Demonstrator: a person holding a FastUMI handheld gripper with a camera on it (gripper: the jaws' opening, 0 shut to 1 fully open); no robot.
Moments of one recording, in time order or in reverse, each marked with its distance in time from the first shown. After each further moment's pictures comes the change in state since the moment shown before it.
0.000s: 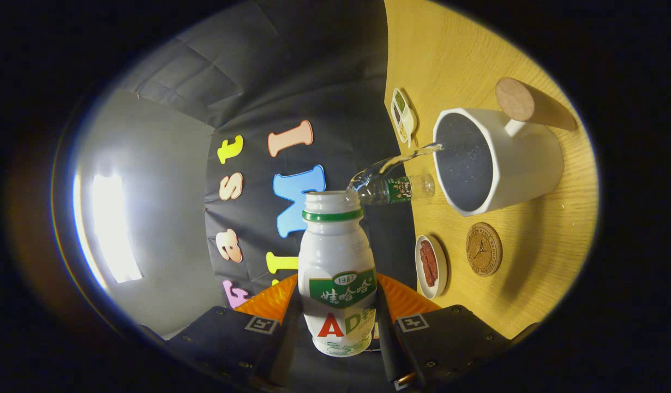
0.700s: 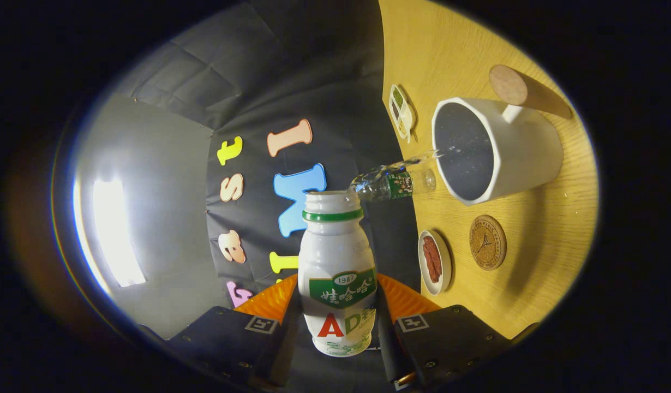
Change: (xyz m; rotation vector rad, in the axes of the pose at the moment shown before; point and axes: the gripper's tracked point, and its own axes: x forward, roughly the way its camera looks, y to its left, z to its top) arm 0.005 0.001 -0.006 0.029 0.006 0.016
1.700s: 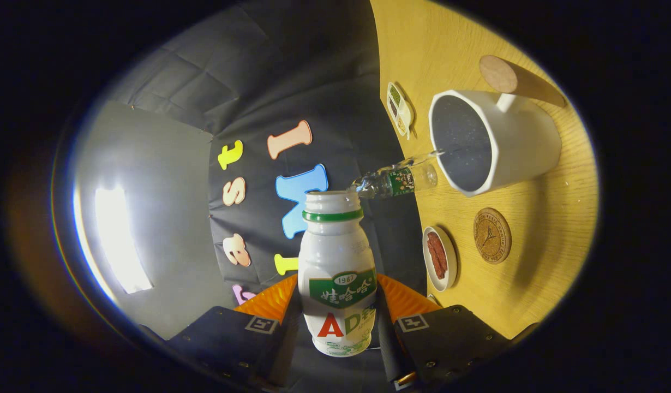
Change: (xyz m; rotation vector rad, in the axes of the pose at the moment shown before) arm 0.003 0.001 -0.002 0.042 -0.001 0.020
